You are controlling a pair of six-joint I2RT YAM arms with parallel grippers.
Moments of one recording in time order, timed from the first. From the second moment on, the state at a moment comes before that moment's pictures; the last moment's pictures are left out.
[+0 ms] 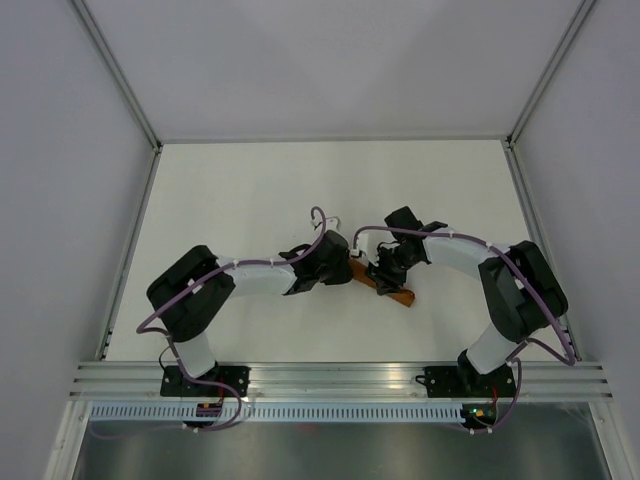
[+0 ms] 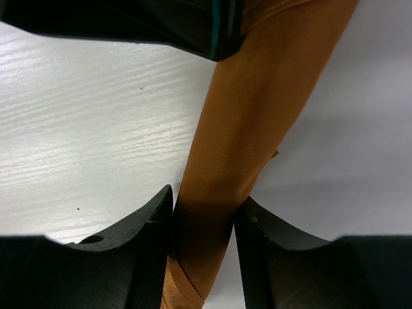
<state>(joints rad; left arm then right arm) -0.91 1.74 0.90 0.06 -0.16 -0.86 0.47 1.63 0.89 -0.53 -0.49 -0.79</state>
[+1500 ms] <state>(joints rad) -0.88 1.74 0.97 0.00 -0.07 -0.77 0.39 1.71 1.01 -0.70 -0.59 -0.75</state>
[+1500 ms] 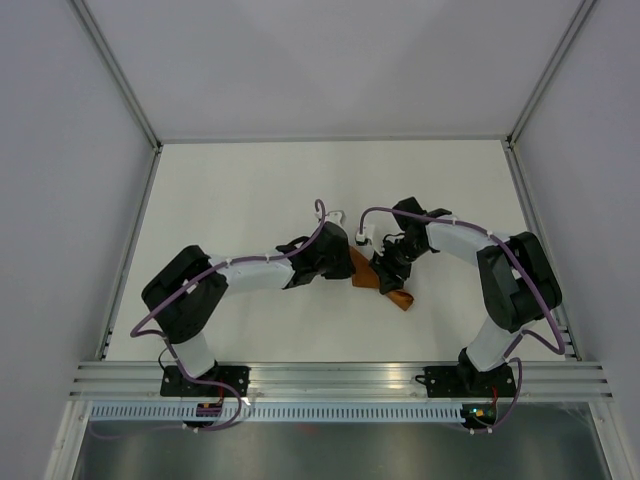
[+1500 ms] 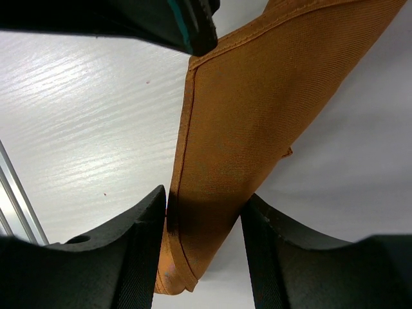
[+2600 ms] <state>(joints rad) -0.92 1.88 1.06 0.00 -0.05 -0.80 0.33 1.63 1.06 -0.72 -0.57 -0.66</state>
